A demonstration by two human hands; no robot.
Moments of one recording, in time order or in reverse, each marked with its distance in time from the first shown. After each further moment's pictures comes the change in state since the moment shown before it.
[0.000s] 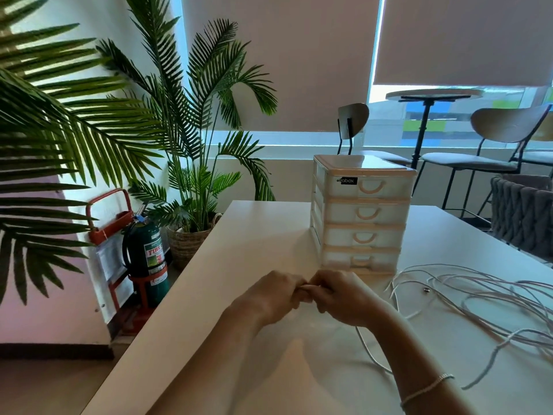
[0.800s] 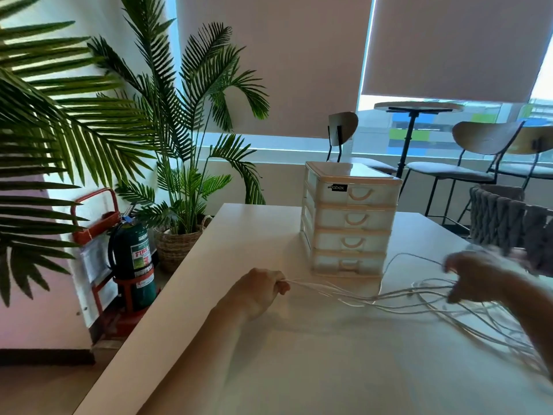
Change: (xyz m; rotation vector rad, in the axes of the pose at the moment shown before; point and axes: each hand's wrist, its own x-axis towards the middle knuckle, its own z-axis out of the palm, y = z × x) left_hand -0.001 -0.017 -0.005 0.013 0.148 -0.001; right_hand -0.056 0.086 -0.145 -0.898 -0.125 0.570
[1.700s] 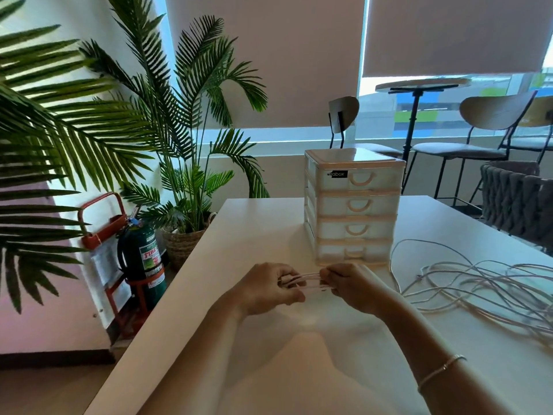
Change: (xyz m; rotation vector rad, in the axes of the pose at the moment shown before) left_hand -0.008 0.013 -0.007 -0.278 -0.103 -0.027; right_hand -0.010 -0.162 0.021 1.153 0.011 -0.398
